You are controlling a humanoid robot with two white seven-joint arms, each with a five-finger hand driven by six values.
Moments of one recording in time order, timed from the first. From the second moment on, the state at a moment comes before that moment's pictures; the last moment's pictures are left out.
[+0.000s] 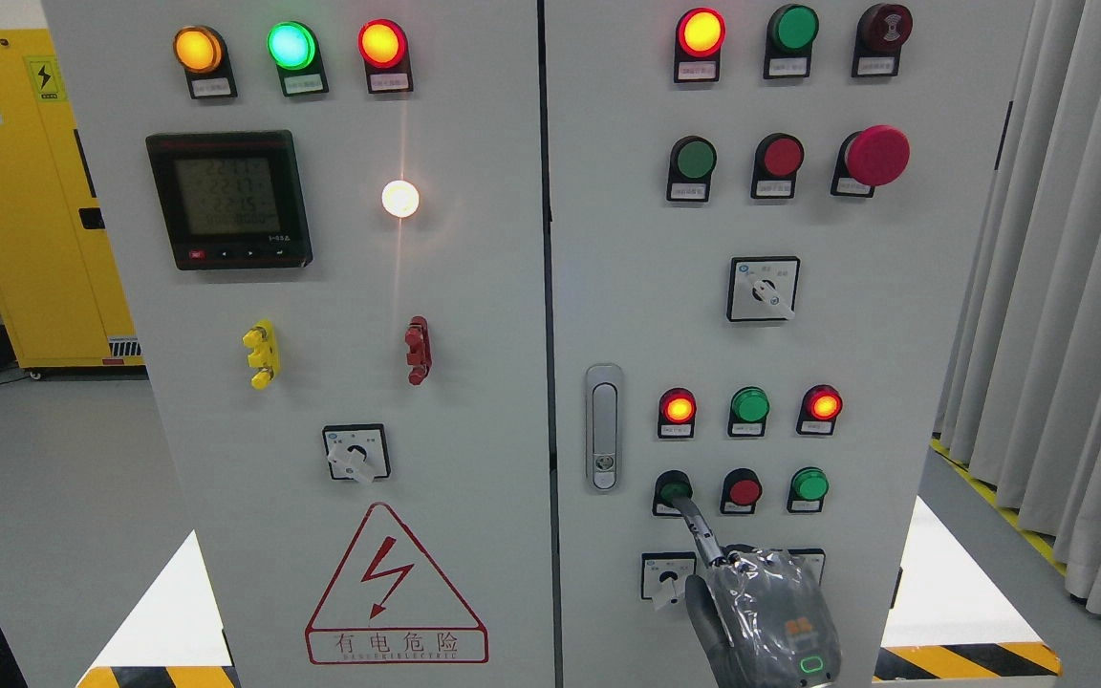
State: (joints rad) left arm 0.06 -0.10 -0.10 -0.13 0.08 -0.05 -0.06; right arm -0.23 0.14 0.01 -1.71 1.40 -0.26 -0.08
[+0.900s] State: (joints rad) left arm 0.06 -0.10 -0.10 -0.13 0.08 -0.05 -0.06; right arm -0.16 0.14 0.02 -1.77 1.20 -0.30 -0.09
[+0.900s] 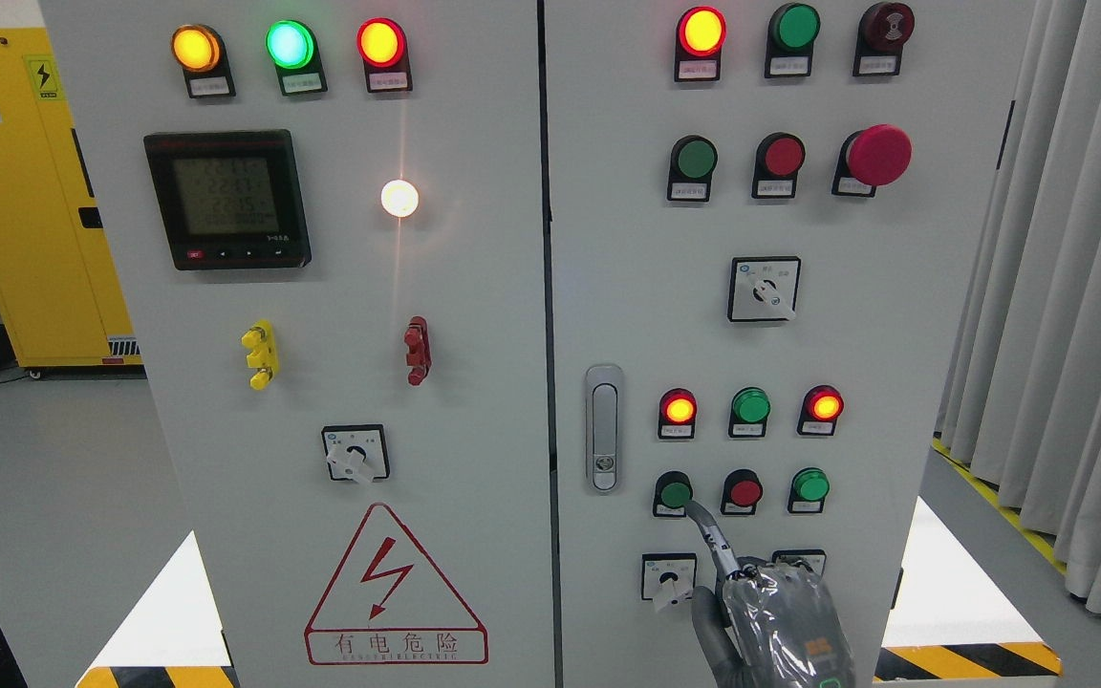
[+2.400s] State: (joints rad) left arm 0.06 -0.10 -0.10 -0.13 0.08 -0.05 -0.06; right arm -0.03 0.13 0.12 -1.83 0.28 -0.33 0.06
